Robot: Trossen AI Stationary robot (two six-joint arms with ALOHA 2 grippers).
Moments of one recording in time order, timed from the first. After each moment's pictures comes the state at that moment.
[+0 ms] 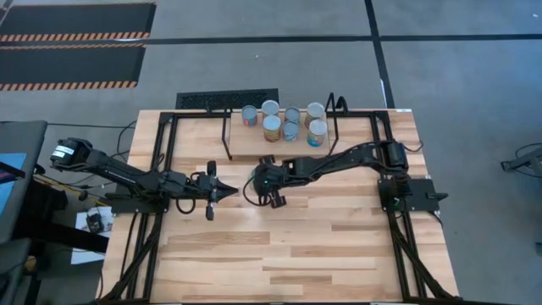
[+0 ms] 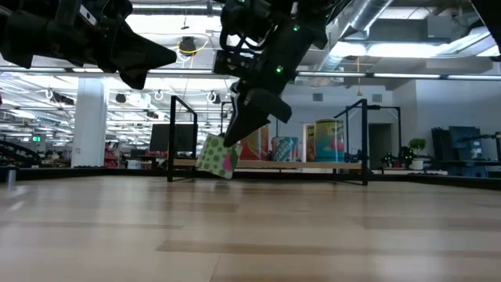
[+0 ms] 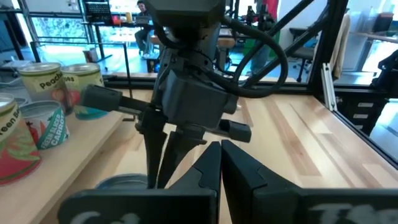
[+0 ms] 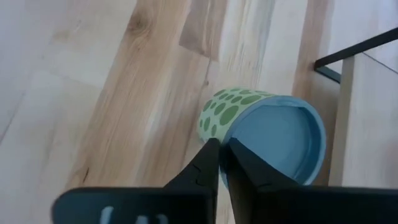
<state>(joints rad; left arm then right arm) -0.21 1.00 0.22 0.69 -0.25 -0.06 0.00 2.02 1.47 -0.39 0.18 -0.40</state>
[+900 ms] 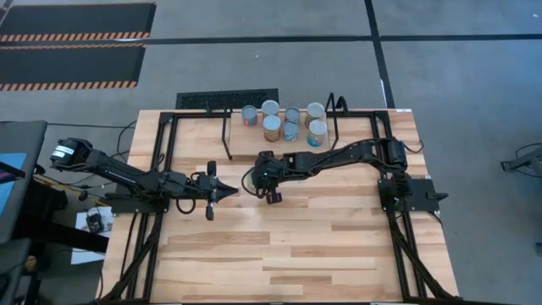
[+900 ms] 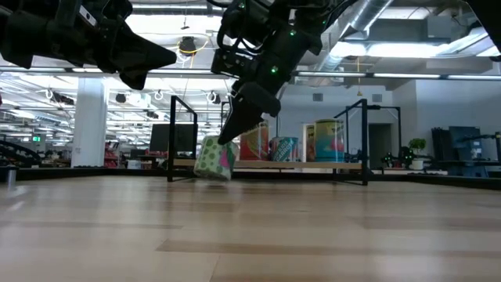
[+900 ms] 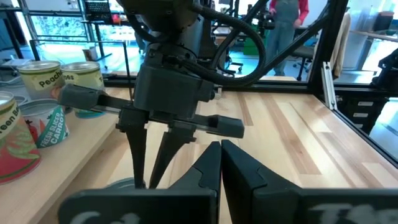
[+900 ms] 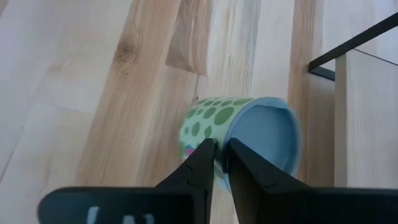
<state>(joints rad) -0.21 1.00 0.22 0.69 -0.25 -0.06 -0.04 2.02 1.47 -0.34 0.10 -0.32</state>
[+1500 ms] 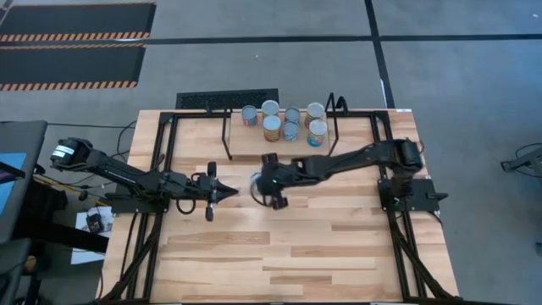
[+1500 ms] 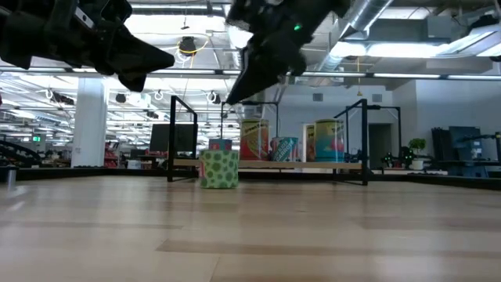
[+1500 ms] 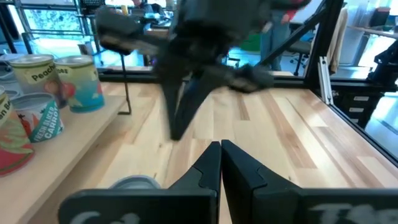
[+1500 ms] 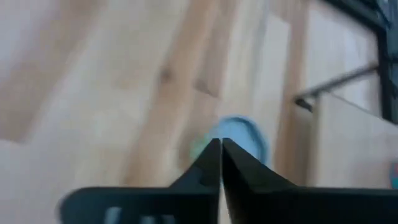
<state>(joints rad) -0.22 1.00 0.21 0.67 -0.24 -0.07 0.04 1.88 1.43 -0.38 0.18 -0.37</state>
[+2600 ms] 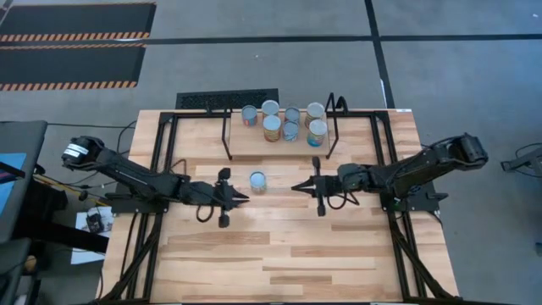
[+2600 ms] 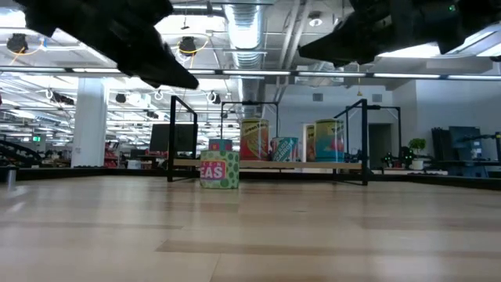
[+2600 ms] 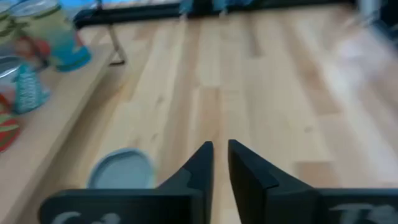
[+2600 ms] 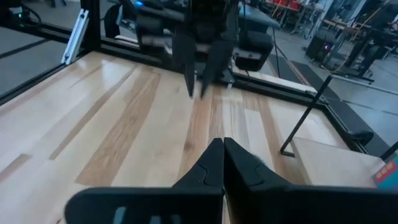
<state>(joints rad) -0.26 1.22 0.53 0.23 -0.31 -0.07 0.12 1.26 0.53 0.53 0.10 -0.21</state>
